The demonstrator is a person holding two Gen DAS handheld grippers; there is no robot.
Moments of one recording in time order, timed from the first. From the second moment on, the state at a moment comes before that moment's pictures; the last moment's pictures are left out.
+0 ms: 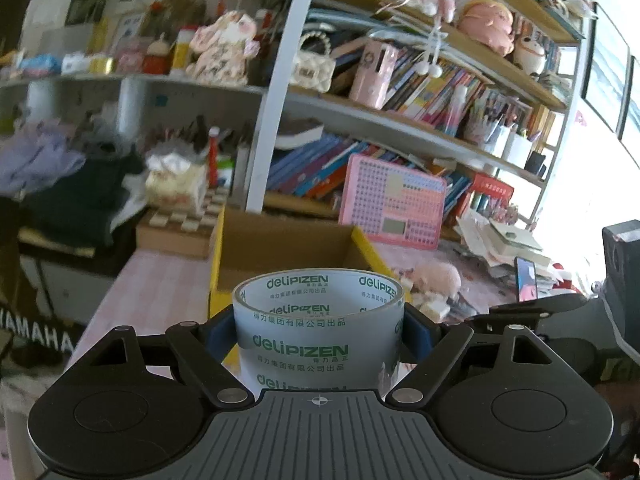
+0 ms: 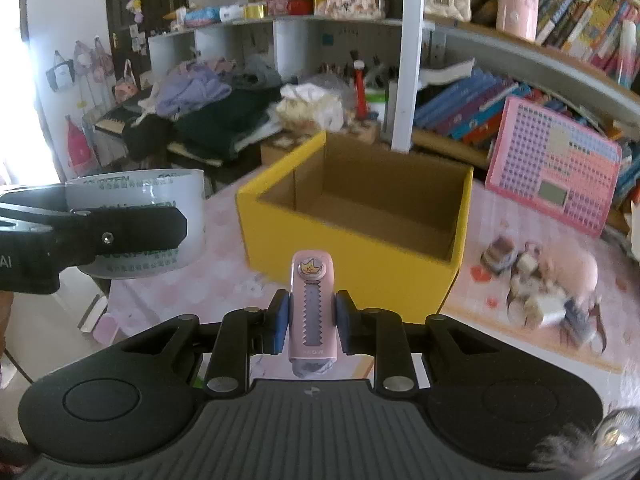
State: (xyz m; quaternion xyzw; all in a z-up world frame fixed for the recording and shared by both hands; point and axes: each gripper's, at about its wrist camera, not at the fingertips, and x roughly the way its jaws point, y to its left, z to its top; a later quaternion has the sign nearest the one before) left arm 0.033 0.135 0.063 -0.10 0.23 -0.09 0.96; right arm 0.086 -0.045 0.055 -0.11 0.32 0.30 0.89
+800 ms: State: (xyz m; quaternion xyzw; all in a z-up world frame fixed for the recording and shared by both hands) left arm 0.176 0.098 0.063 -0.04 0.23 -0.06 0.97; right arm 0.269 -0.040 0.065 -0.14 0.31 0.34 0.87
